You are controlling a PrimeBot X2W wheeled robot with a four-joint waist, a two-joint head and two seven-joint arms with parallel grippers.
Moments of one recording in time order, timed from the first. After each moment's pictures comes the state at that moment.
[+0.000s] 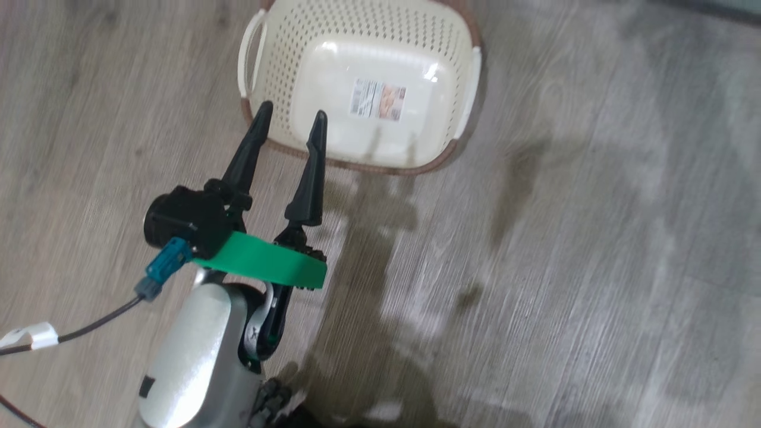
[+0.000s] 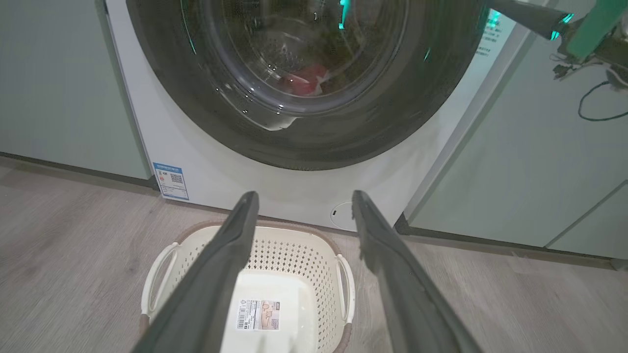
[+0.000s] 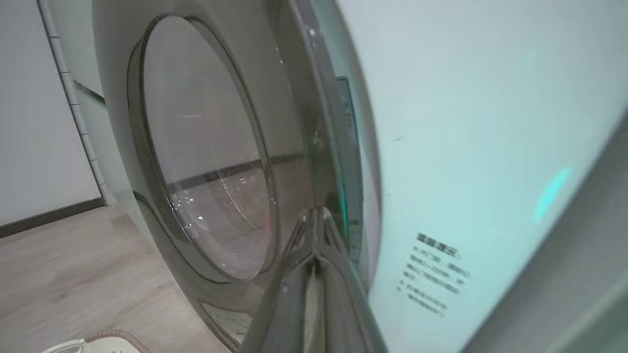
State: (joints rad) left arm -0.35 0.04 -0.32 0.03 -0.34 0.04 -0.25; right arm -1.47 -0.40 0.63 0.94 0.49 0.14 -0.26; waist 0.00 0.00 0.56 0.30
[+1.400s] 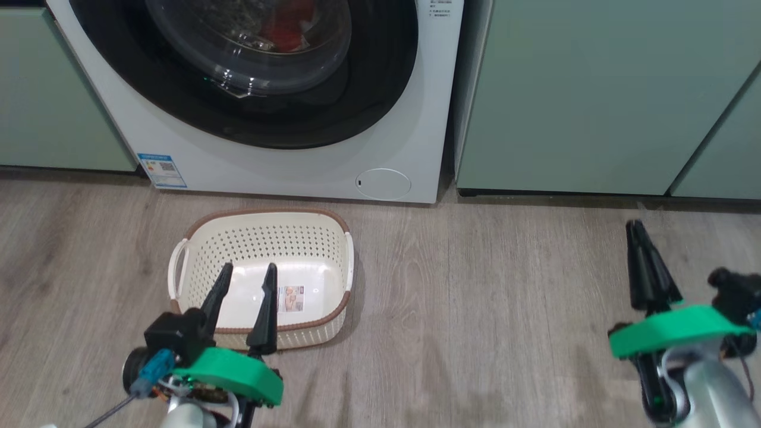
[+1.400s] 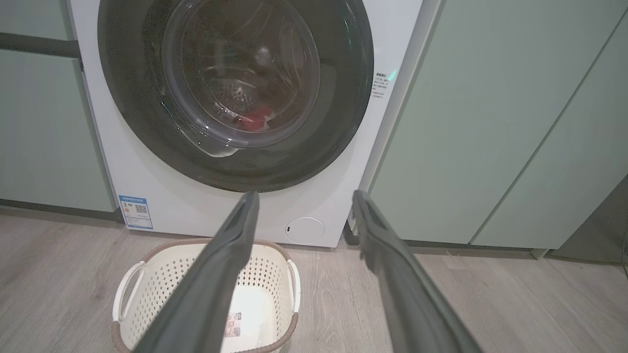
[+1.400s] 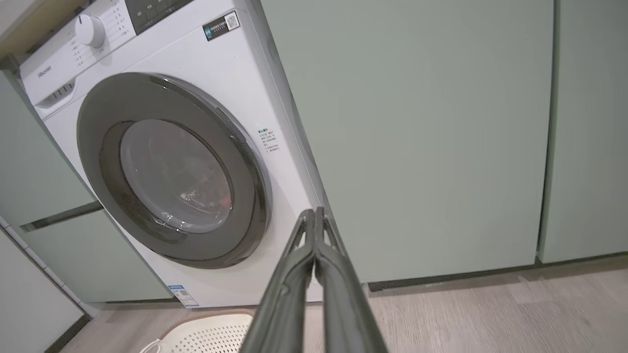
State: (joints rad) left arm -0.02 0.04 -0.16 0.17 -0.28 -0.01 -0.25; right arm -0.11 -0.12 -0.03 0.28 0.47 0.13 -0.26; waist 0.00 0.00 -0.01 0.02
